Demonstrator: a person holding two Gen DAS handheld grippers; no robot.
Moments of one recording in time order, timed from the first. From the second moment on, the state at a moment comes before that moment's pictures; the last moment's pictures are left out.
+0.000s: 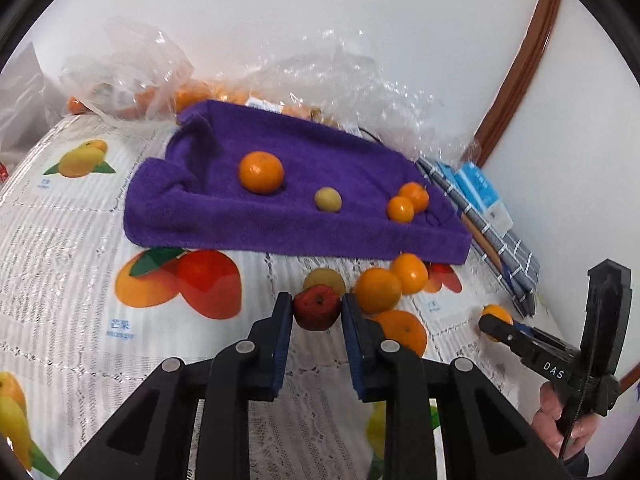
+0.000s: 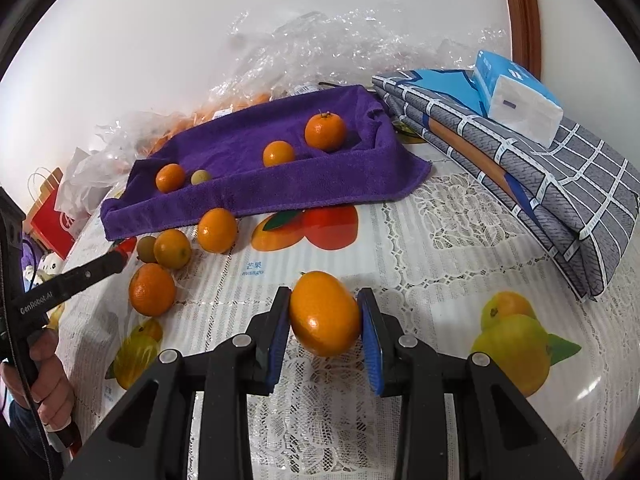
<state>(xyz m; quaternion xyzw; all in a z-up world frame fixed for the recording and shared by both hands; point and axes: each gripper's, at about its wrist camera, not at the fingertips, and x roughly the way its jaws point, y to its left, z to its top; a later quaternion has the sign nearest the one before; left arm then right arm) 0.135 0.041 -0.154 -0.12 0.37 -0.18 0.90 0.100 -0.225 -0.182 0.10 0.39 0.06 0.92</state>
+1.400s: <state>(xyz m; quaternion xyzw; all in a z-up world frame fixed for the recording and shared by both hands) 0.192 0.056 -0.073 -0.14 0.24 -0.11 0.95 0.173 -0.209 -0.088 0.09 0.28 0.08 0.95</state>
